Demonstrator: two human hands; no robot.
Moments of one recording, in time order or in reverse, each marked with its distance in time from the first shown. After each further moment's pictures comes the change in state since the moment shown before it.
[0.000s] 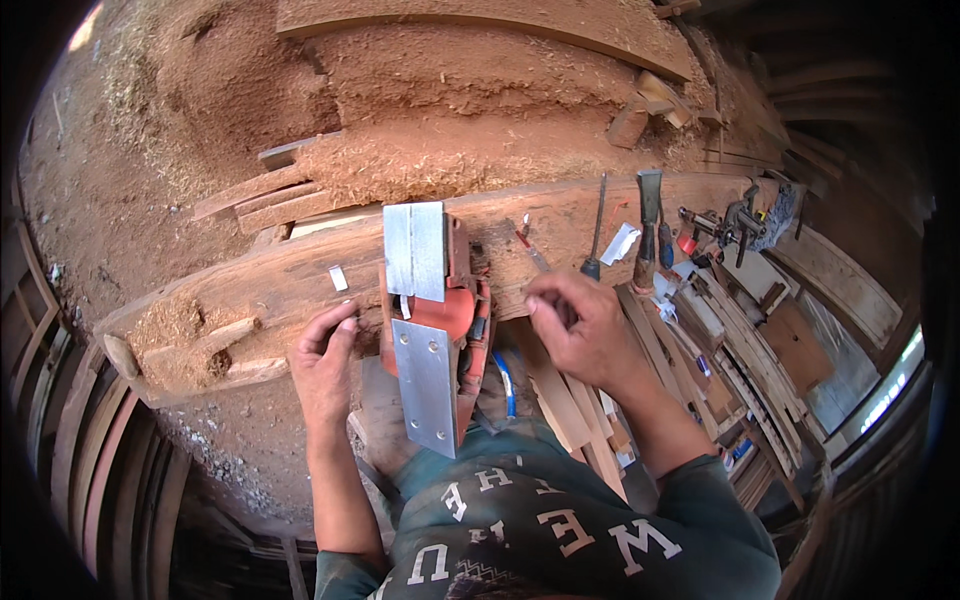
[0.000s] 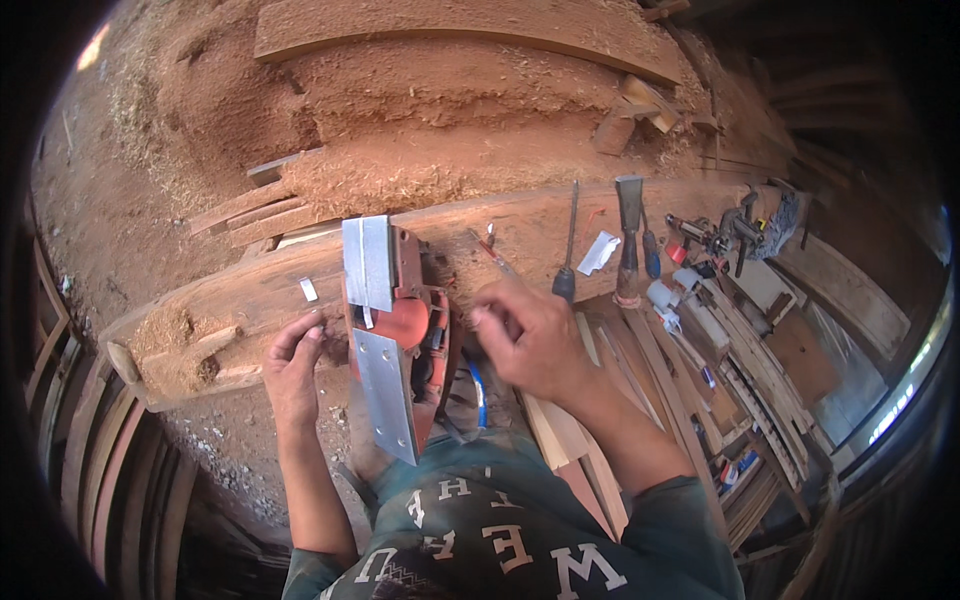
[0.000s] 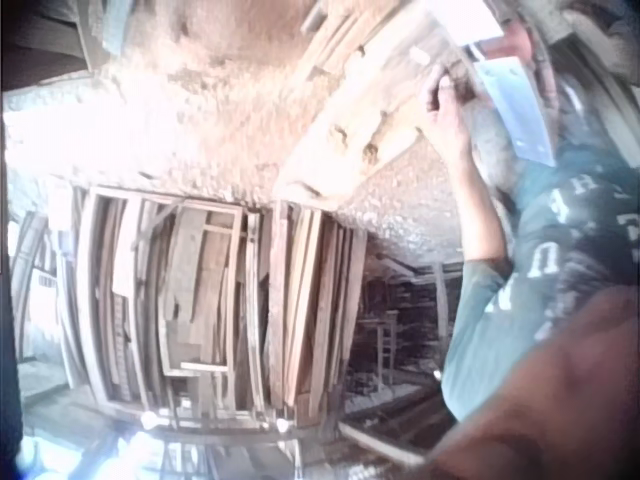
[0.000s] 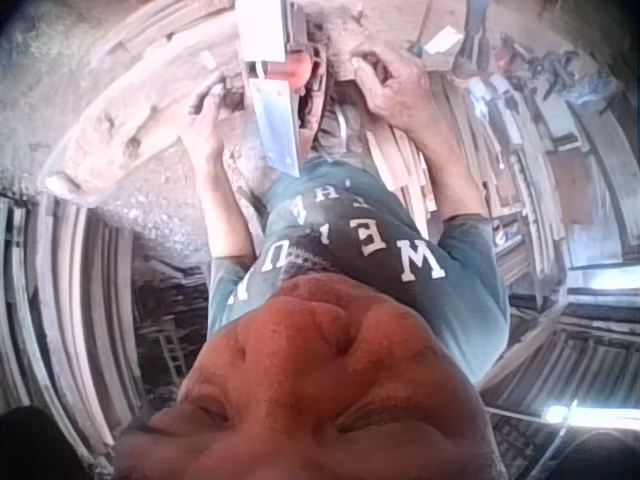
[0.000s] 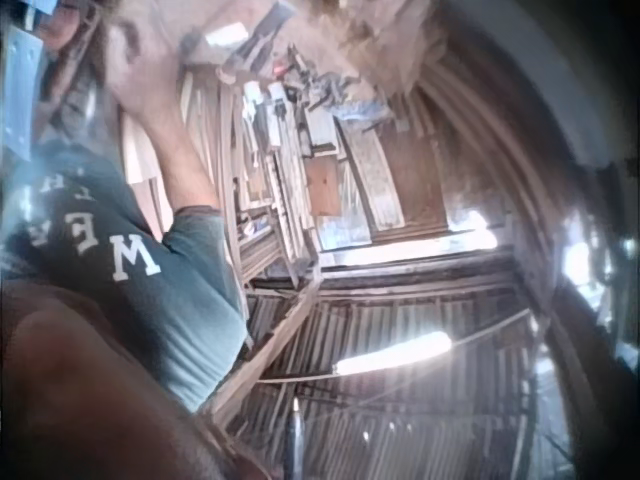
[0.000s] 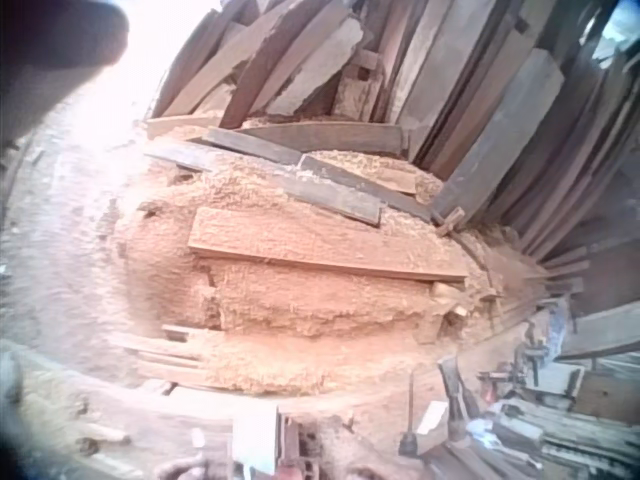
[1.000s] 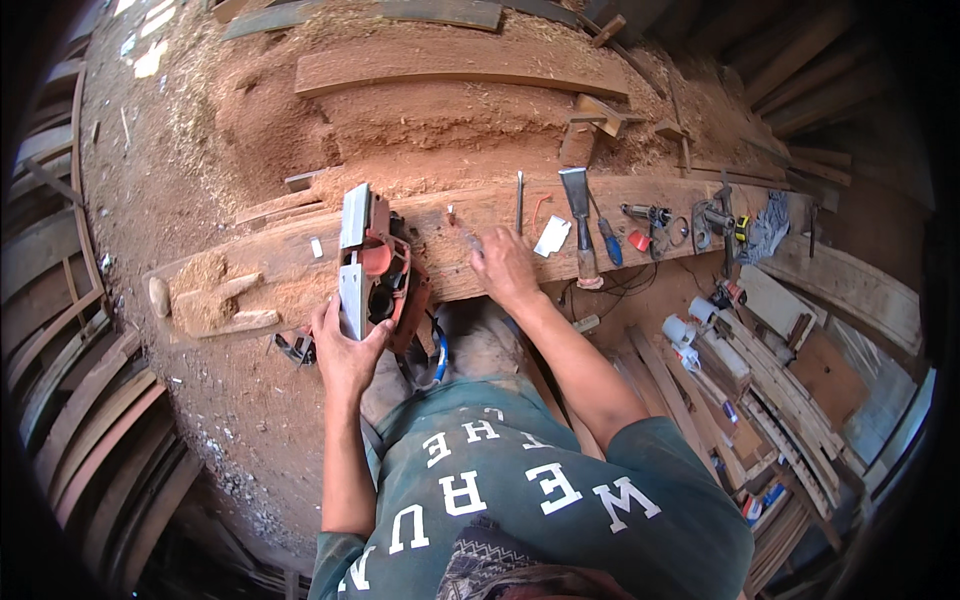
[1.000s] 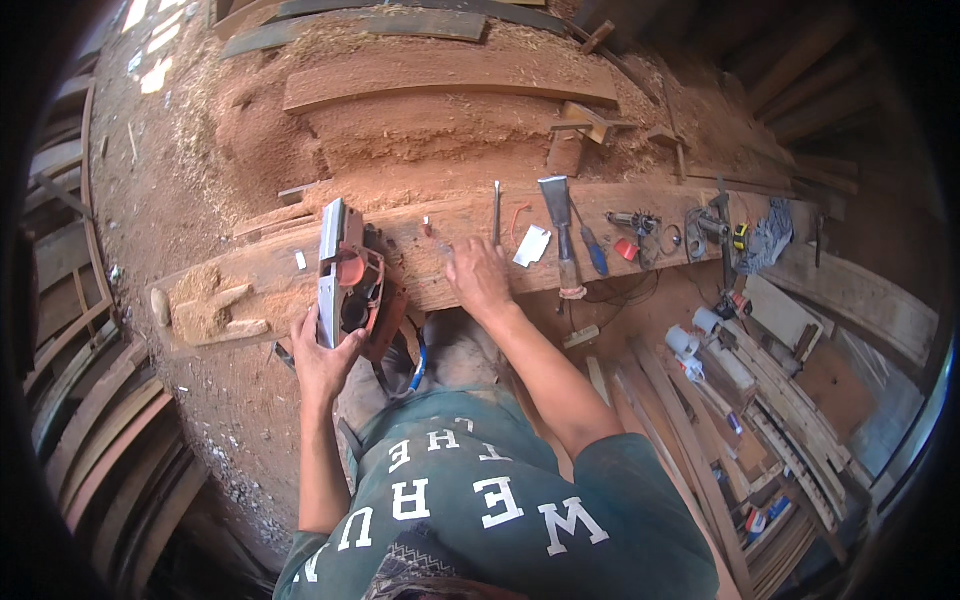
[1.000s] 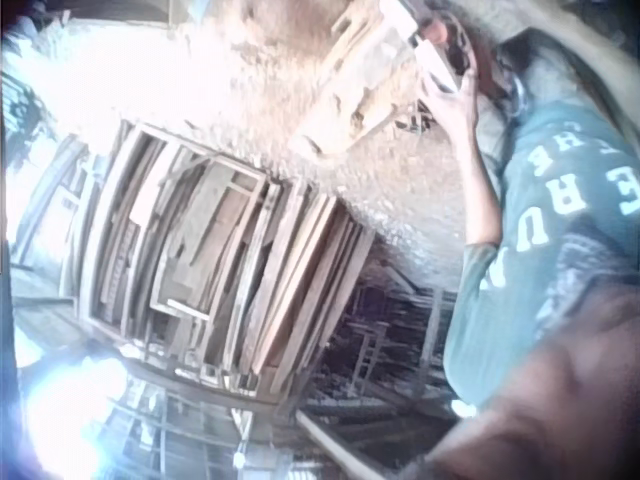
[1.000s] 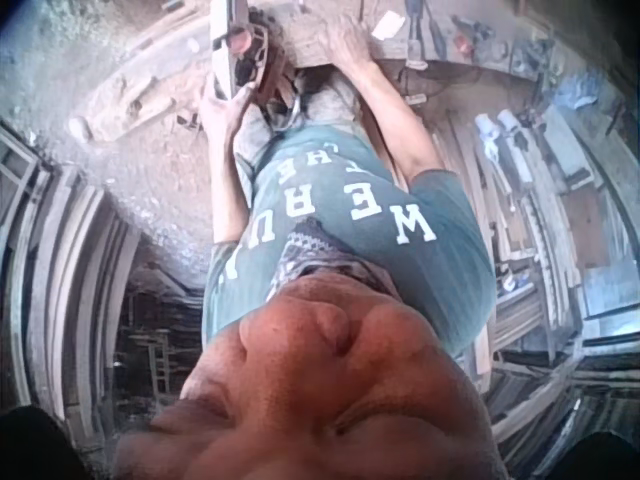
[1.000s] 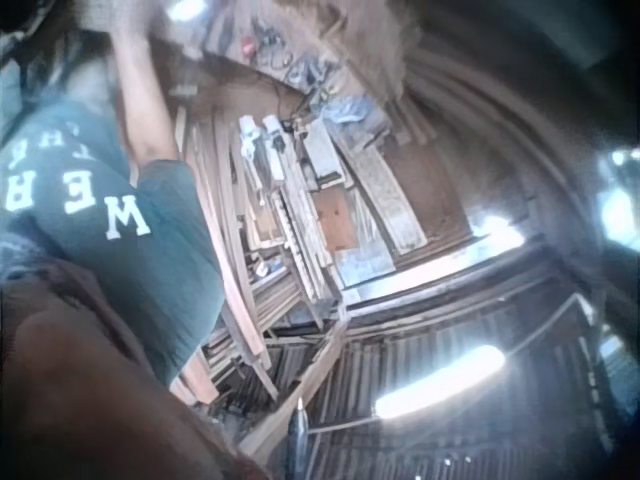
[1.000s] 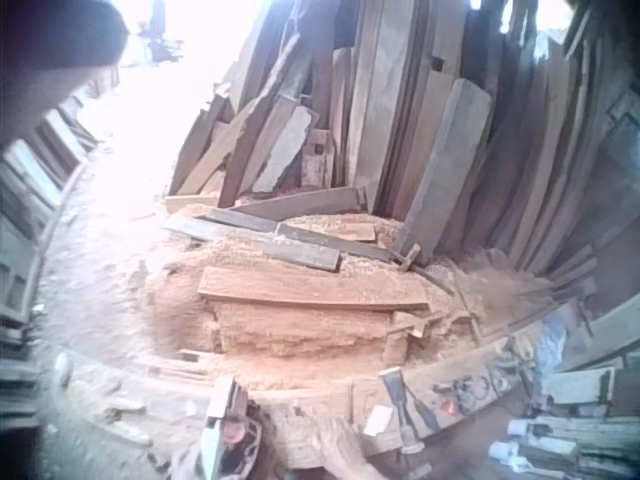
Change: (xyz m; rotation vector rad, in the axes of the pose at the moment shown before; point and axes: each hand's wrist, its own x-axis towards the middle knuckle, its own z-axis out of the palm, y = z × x) left_hand -0.118 -0.002 0.086 0.846 0.240 0.380; right_hand -0.003 0.142 0.017 -0.527 0.345 -0.246
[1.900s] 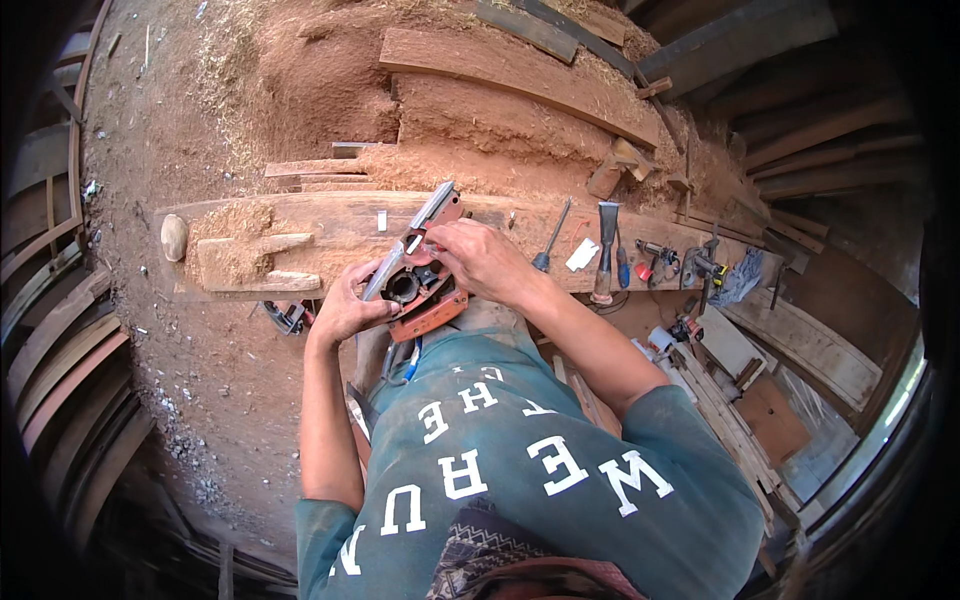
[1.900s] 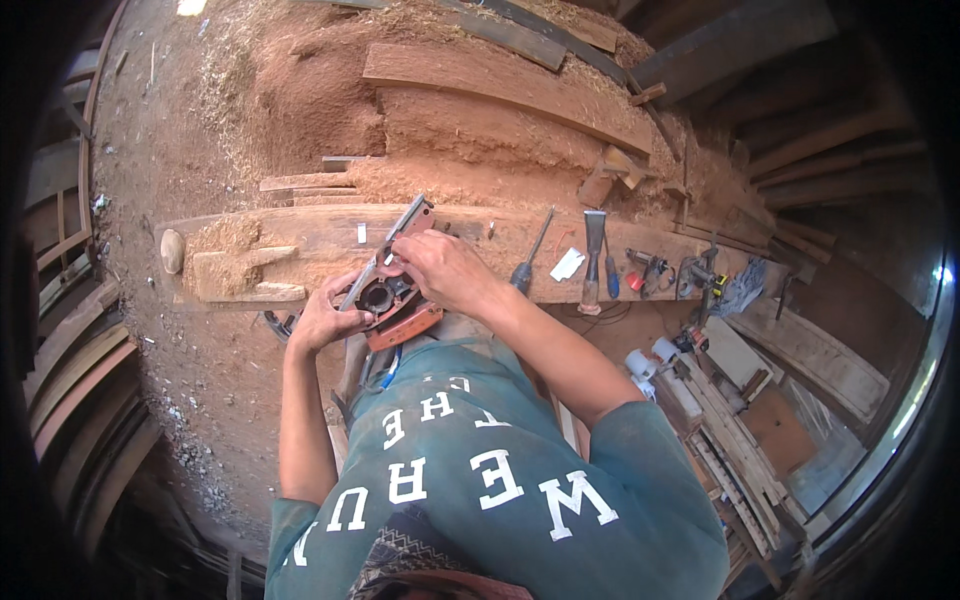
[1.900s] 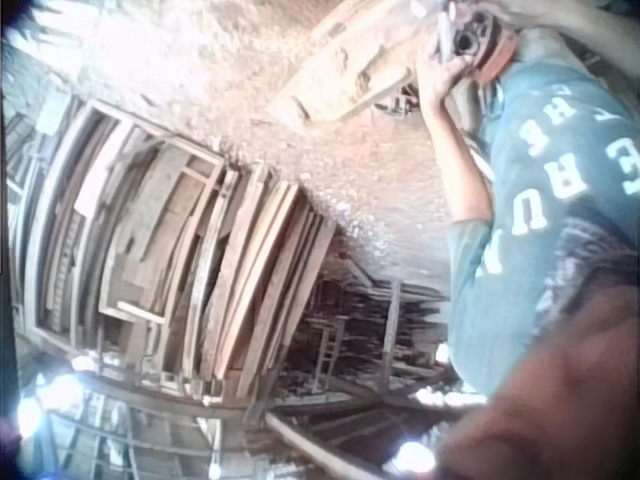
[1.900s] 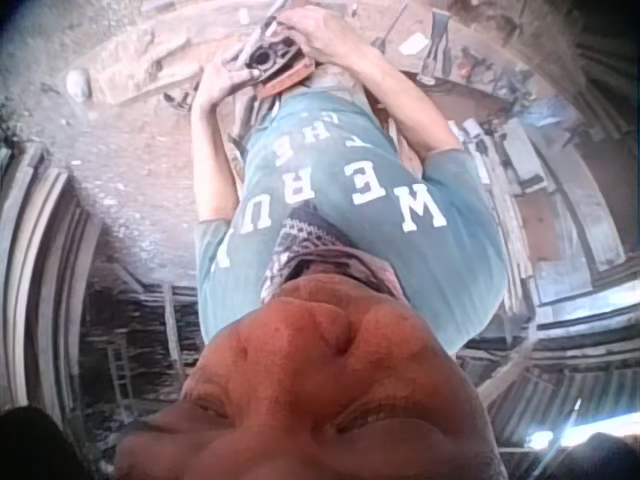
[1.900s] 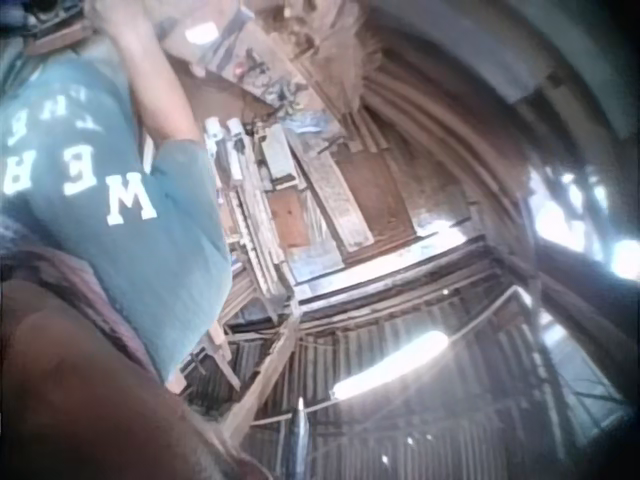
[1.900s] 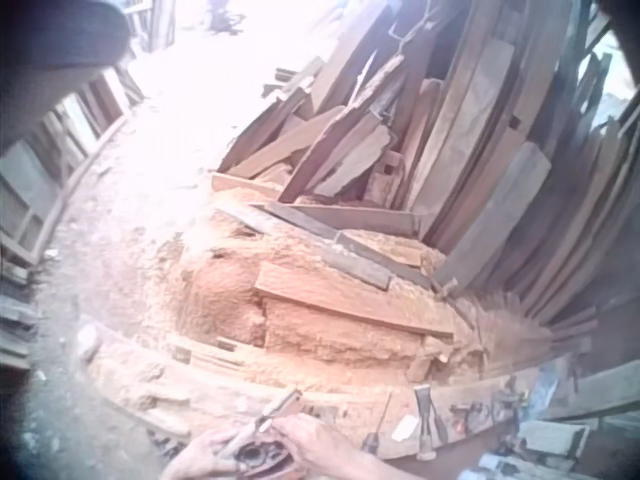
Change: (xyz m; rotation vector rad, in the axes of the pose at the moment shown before) left_hand 0.078 -0.093 -0.072 -0.585 -0.570 -0.036; right_hand 0.077 -0.180 -0.067 0.447 -0.280 -0.552
